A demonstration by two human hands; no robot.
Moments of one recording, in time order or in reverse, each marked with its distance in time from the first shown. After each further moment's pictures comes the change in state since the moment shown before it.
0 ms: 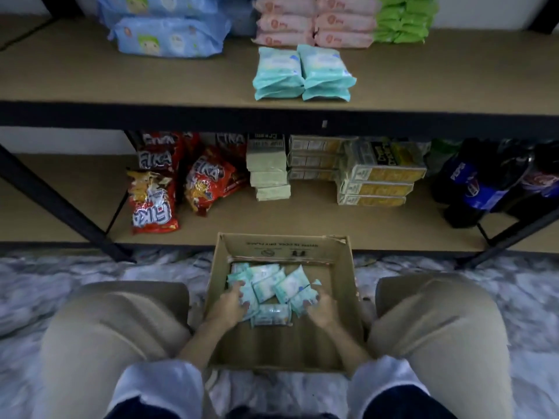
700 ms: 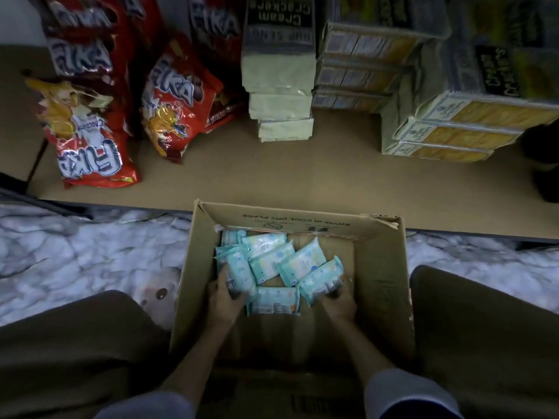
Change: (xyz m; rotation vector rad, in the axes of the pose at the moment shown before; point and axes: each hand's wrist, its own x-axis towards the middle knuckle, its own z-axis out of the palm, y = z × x) left_hand 0.109 -0.068 0.087 -0.418 0.124 -0.361; right_hand 0.133 0.079 0.075 0.152 0.158 0.461
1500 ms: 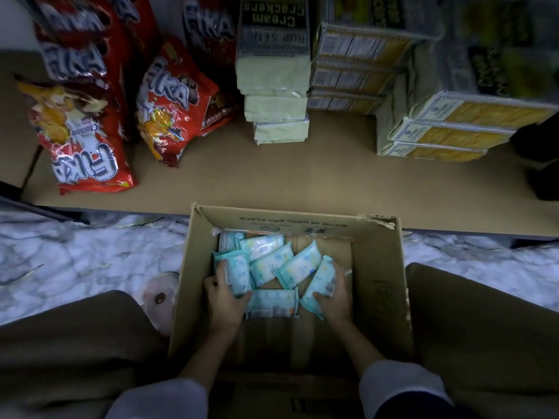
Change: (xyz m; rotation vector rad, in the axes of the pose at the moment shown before) left_hand -0.006 0.017 0.008 0.069 0.182 0.056; right_hand -0.008 -0.012 -0.011 0.201 -0.135 -0.287
